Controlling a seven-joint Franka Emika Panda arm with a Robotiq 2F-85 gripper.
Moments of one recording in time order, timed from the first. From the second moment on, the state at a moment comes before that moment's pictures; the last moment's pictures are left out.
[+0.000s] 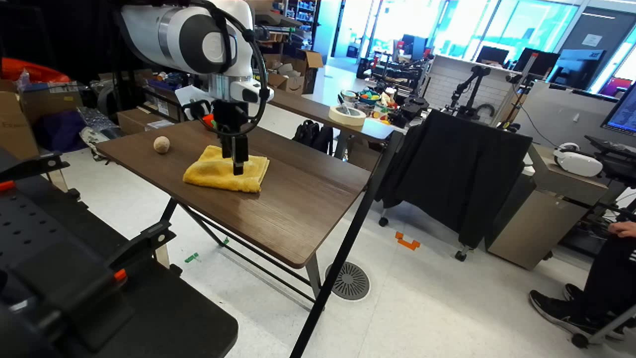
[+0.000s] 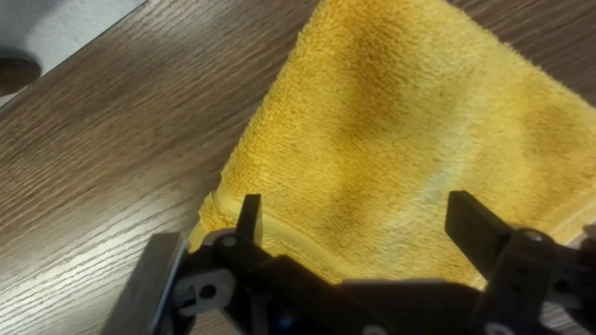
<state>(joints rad) 0.19 0.83 -0.13 -1.83 0.05 2.65 0.52</state>
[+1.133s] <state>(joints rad) 0.10 0.97 -0.12 -1.73 0.11 2.67 0.52</state>
